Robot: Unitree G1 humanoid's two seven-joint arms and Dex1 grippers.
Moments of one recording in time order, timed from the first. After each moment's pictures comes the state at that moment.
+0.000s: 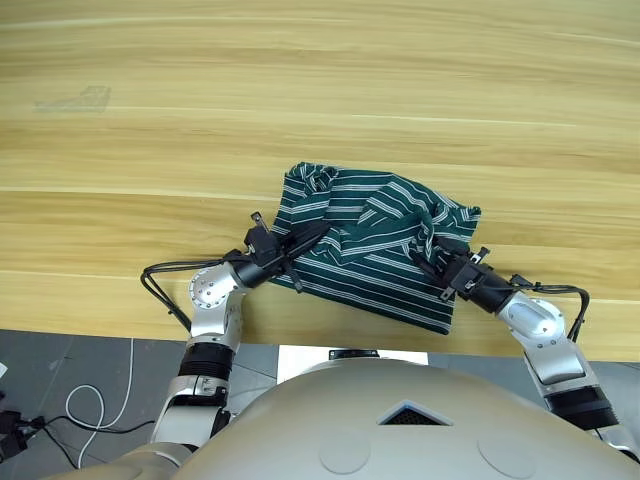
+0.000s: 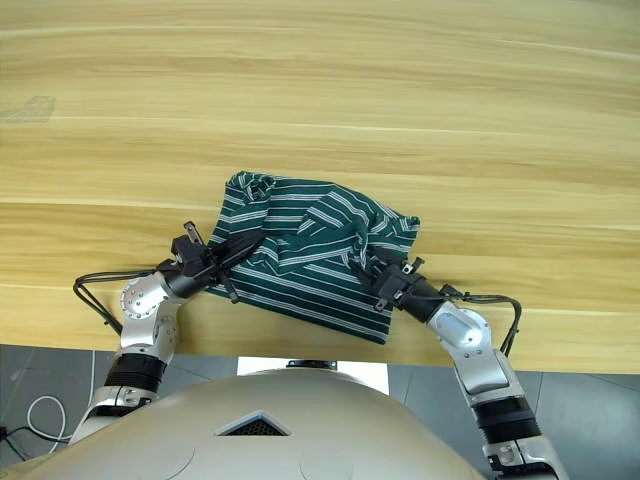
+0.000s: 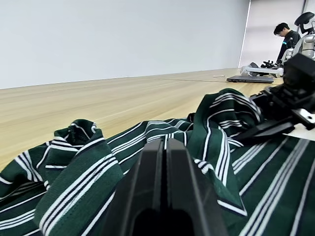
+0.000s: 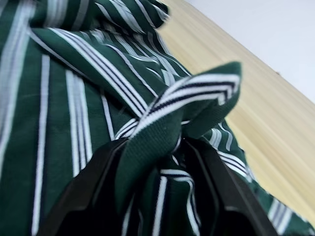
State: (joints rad) left arm 0.15 0.26 -0.09 0.34 -0.40 -0.52 -1.11; right arm 0.40 -0.54 0.25 -0.09 -0.10 -0.43 0.54
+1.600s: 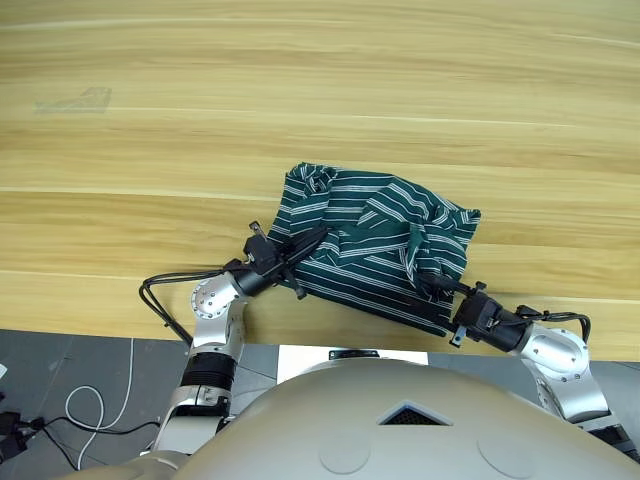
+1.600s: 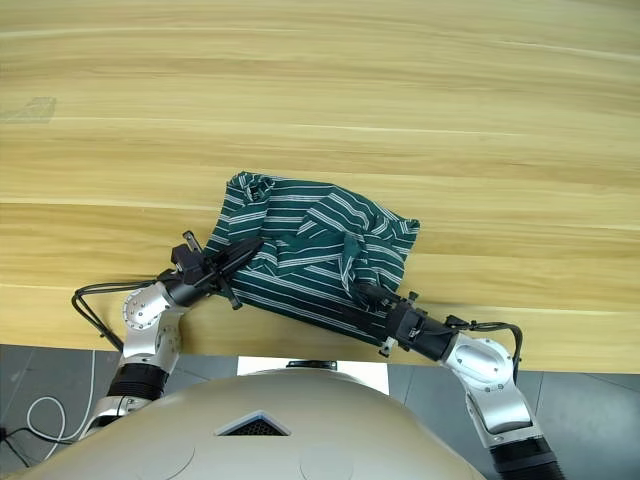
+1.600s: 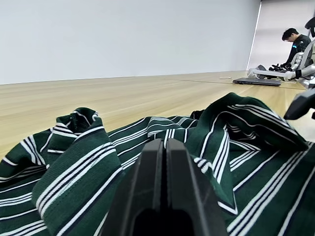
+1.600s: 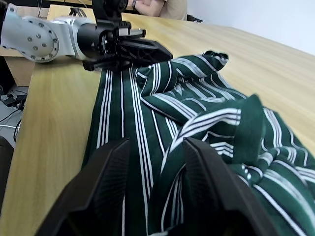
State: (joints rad) left arm 0.21 0.24 -0.09 0.33 -0.40 -0.54 -1.09; right arm 0.58 -0.60 0.23 -0.22 0.17 -0.42 0.78
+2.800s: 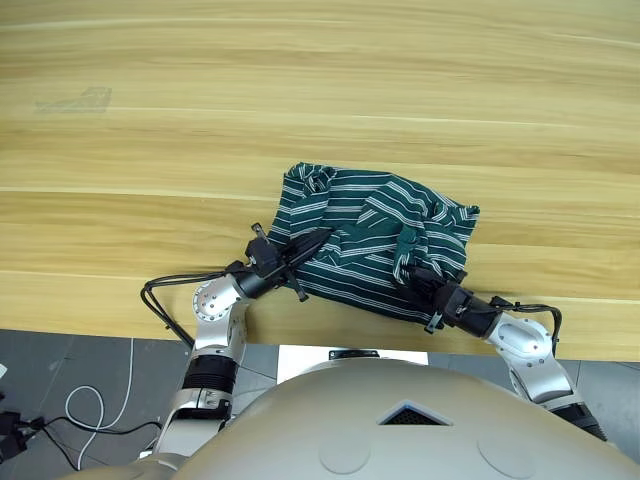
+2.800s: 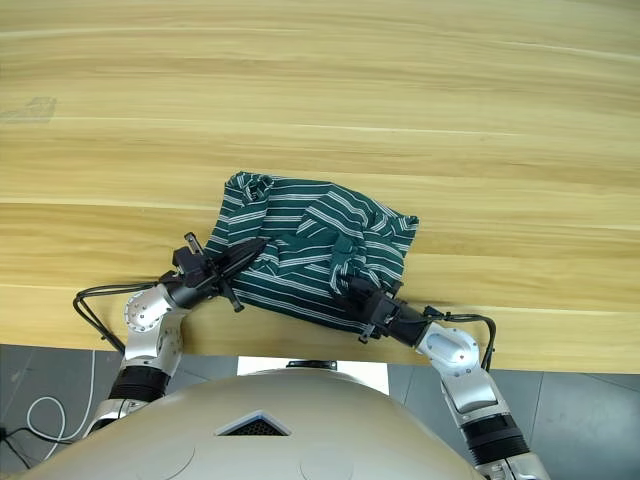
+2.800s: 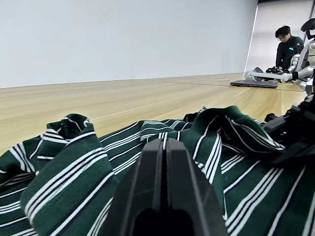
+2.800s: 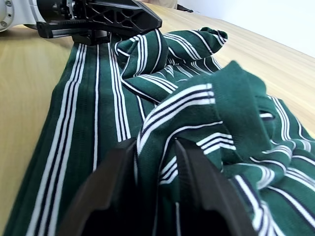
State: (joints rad) left arm 0.22 0.23 -0.09 0.31 -0.40 -0.55 -1.09; right arm 0.46 -0.49 0.31 -0.05 0.01 -0.47 0.65
